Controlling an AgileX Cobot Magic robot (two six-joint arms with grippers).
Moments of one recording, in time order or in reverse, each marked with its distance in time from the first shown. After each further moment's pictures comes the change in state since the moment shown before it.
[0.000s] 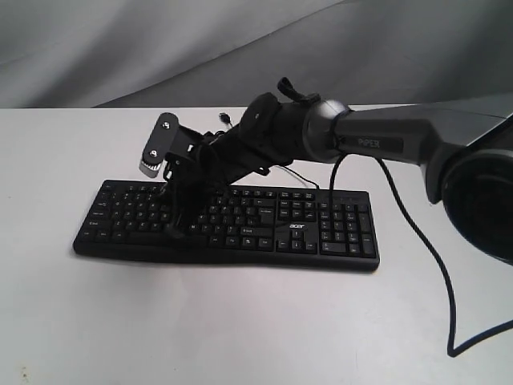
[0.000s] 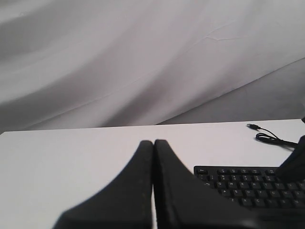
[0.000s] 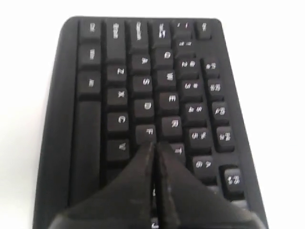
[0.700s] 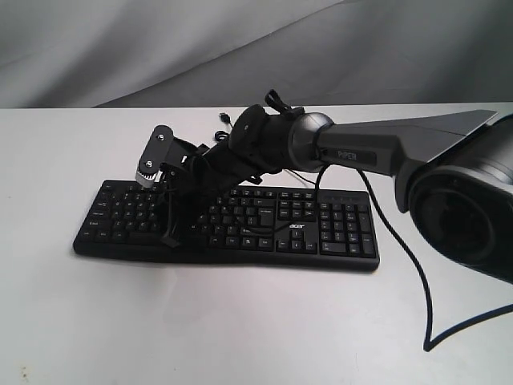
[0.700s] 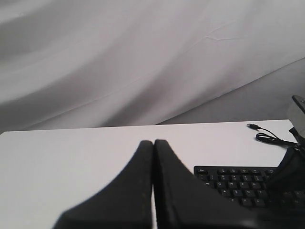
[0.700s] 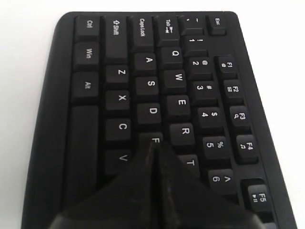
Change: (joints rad) left arm 0.000 0.000 0.000 0.000 0.000 0.000; right arm 0.006 0.087 -0.089 -0.013 0.037 0.038
